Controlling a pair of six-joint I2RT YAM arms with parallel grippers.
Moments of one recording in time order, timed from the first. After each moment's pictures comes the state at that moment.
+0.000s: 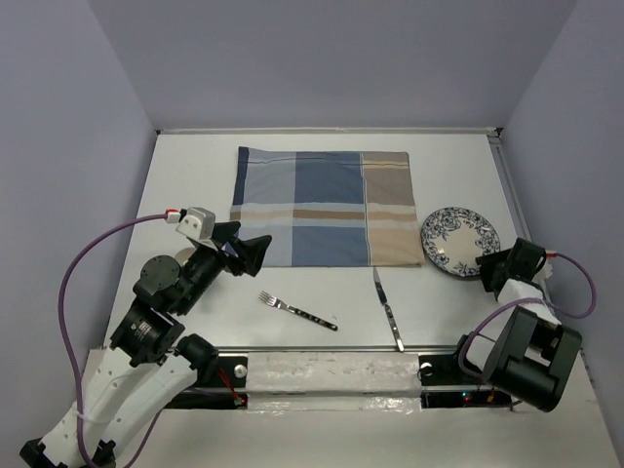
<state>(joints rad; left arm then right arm) -0.61 0.43 0.70 -0.24 -0.03 -0.26 -0.50 1.12 0.38 -0.07 -0.03 0.86</state>
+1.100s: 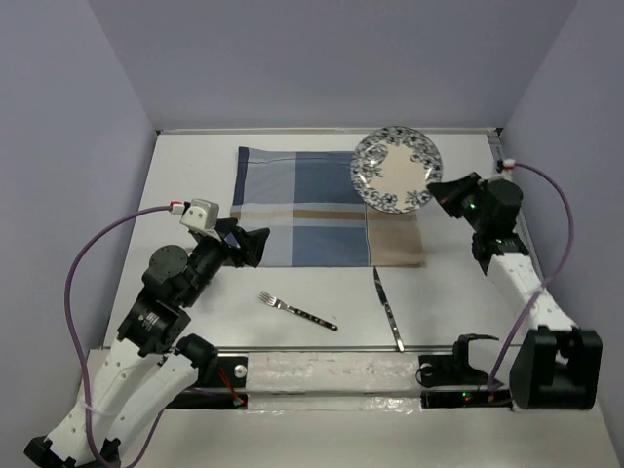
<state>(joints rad) -0.56 0.50 0.70 -0.24 -0.05 -0.26 -0.08 1.08 0.70 0.18 -0.32 0.87</state>
